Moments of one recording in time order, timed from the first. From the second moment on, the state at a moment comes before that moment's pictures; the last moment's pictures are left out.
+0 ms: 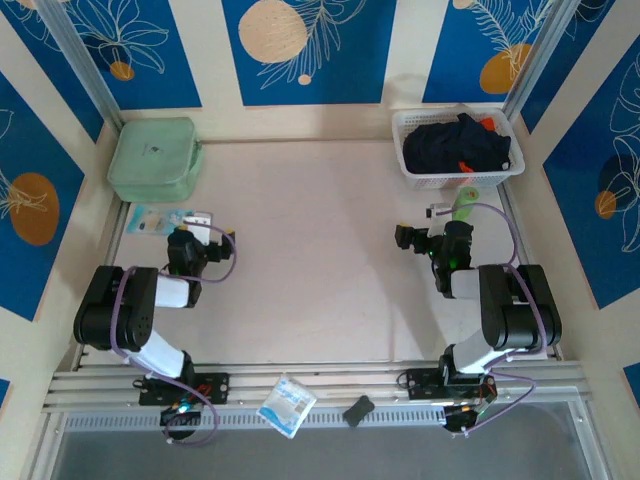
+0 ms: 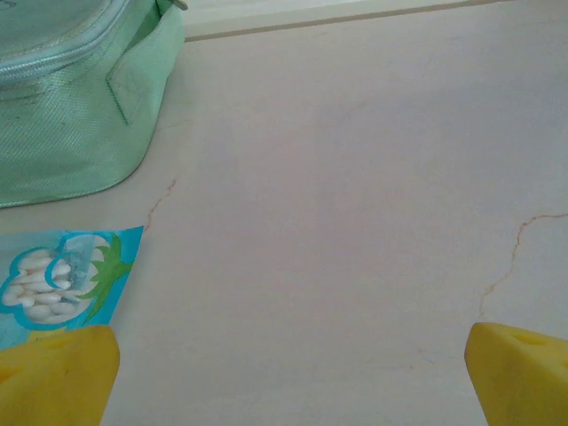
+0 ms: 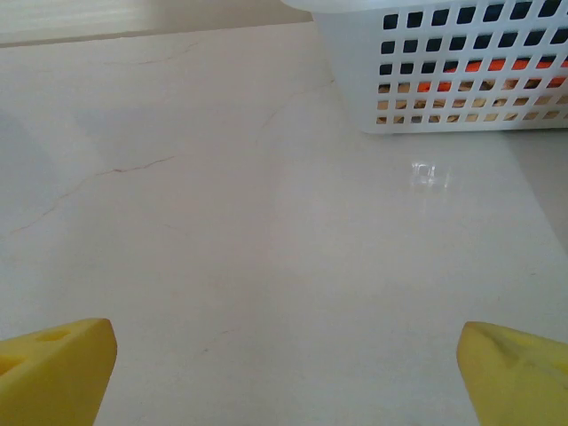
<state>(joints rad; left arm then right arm) -0.06 1.57 0.37 0.83 0.02 0.07 -0.01 1.53 0.40 0.71 -0.21 0.06</state>
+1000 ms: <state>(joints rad) -0.06 1.52 0.37 0.78 -0.05 0.07 -0.01 1.49 0.41 0.64 -0.20 0.07</state>
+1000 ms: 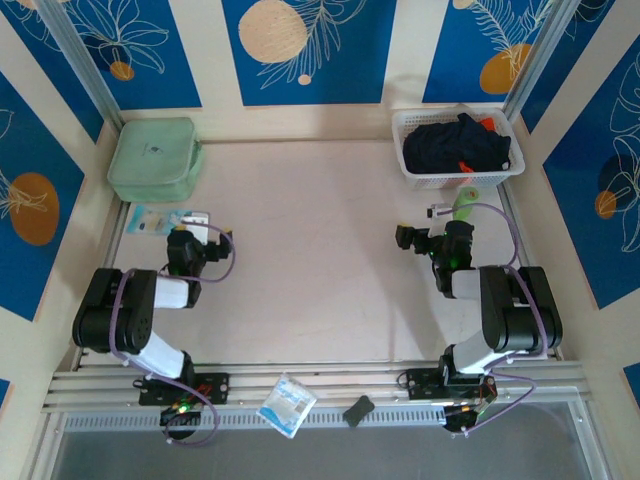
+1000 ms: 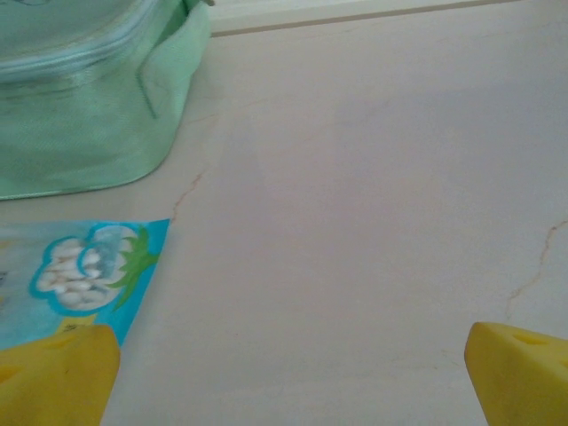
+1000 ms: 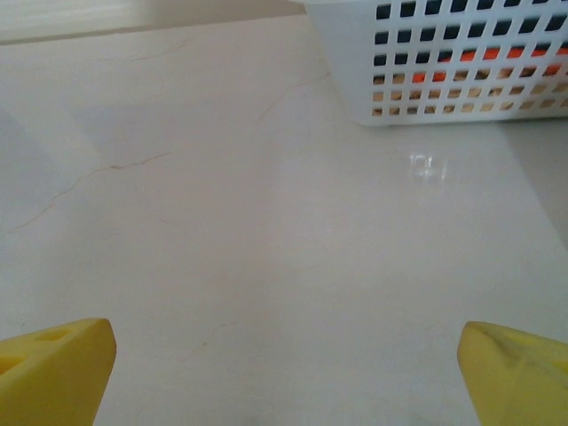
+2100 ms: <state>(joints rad) 0.09 1.74 1.51 -0.55 0.07 -0.26 -0.03 1.40 1.22 -0.60 -0.13 0.26</state>
